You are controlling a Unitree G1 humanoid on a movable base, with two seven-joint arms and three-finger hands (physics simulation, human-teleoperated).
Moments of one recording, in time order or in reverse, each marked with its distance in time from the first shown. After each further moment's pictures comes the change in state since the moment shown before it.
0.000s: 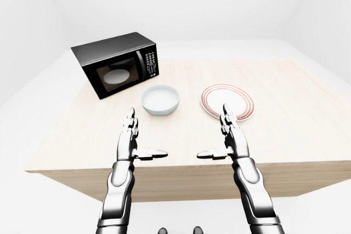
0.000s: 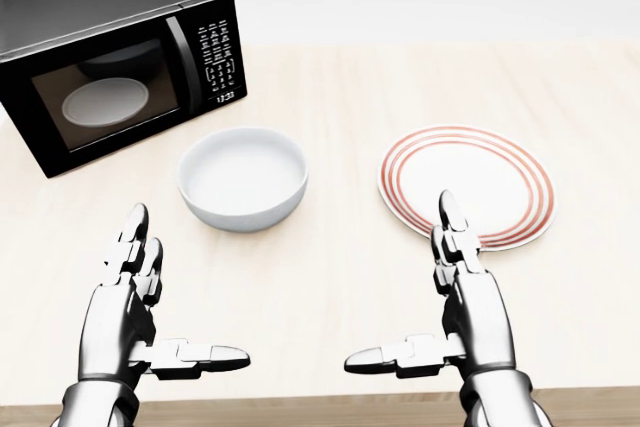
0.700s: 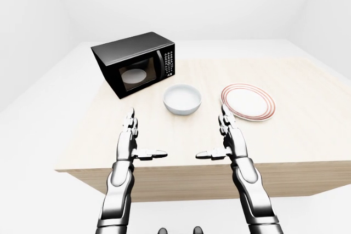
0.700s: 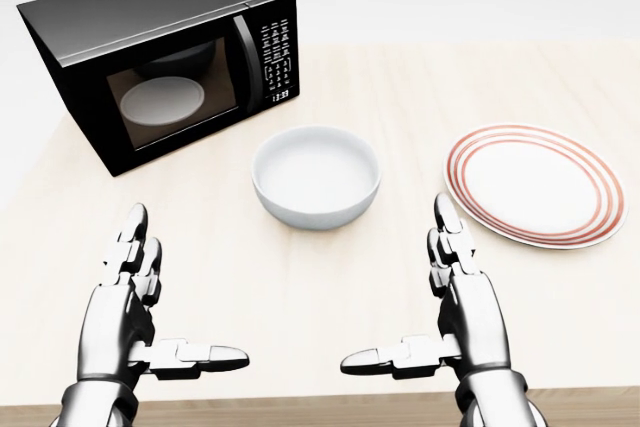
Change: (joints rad) left arm 0.000 0.002 0.001 0.000 0.000 0.000 0.000; right arm -0.004 0.005 0.007 0.014 0.000 0.005 -0.001
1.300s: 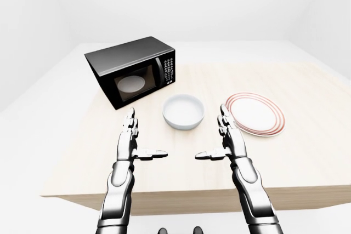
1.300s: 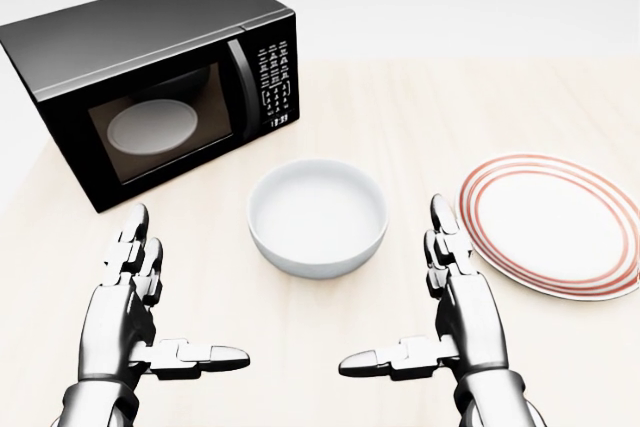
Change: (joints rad) left arm 0.000 -0.002 -0.001 0.000 0.000 0.000 0.000; right arm 0.000 -0.001 0.007 -0.003 0.003 0.013 0.005
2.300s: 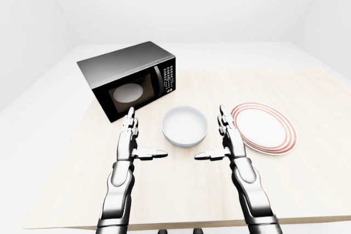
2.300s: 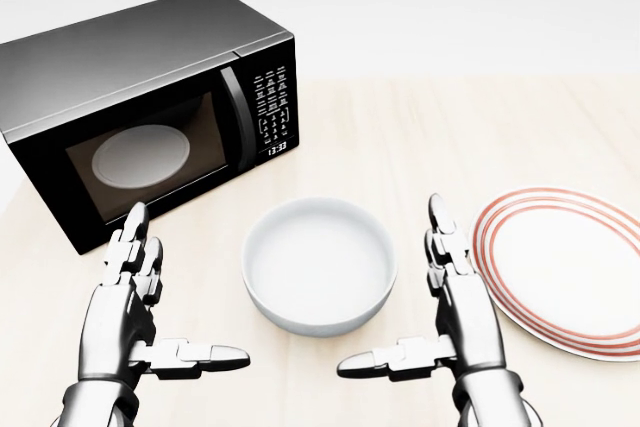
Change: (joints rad) left arm 0.000 0.000 0.000 0.000 0.000 0.000 0.000; right arm -0.001 -0.002 0.010 0.004 -0.045 -0.006 -0.011
